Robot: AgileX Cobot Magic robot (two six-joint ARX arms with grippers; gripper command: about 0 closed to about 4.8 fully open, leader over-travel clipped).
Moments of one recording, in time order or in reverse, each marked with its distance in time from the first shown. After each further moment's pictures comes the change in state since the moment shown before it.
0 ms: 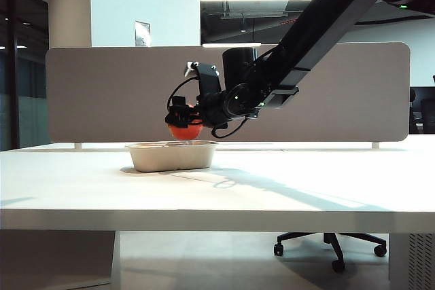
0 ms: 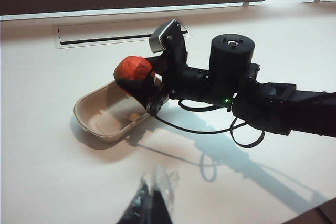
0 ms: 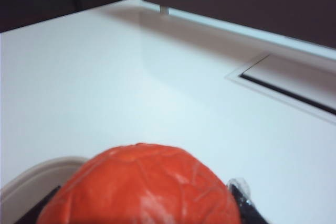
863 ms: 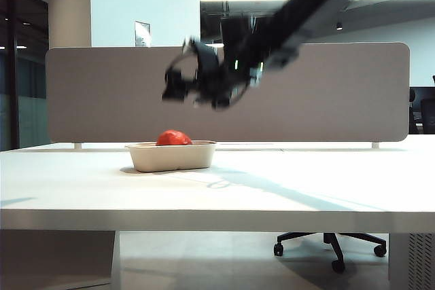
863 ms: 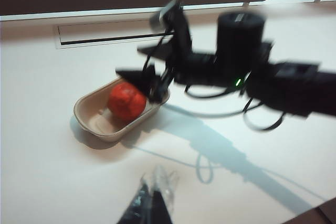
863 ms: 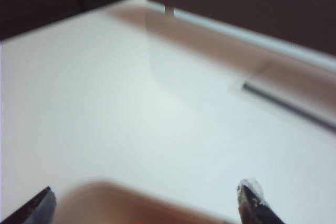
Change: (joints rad) left arm 0.000 0.000 0.000 0.000 0.000 0.000; right arm 0.007 -0.110 0.034 -0.192 0.000 0.001
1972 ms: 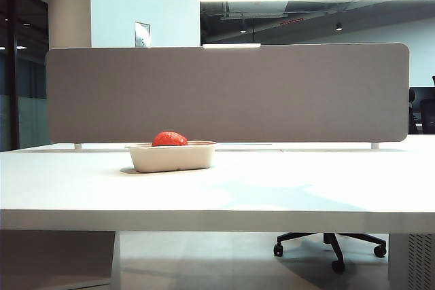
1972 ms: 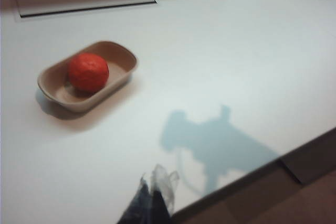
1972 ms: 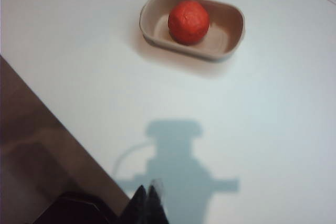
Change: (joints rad) left arm 0.000 -0.073 -0.002 -0.156 0.113 0.022; right arm 0.002 -0.837 -0.143 -1.291 0.097 -0.144
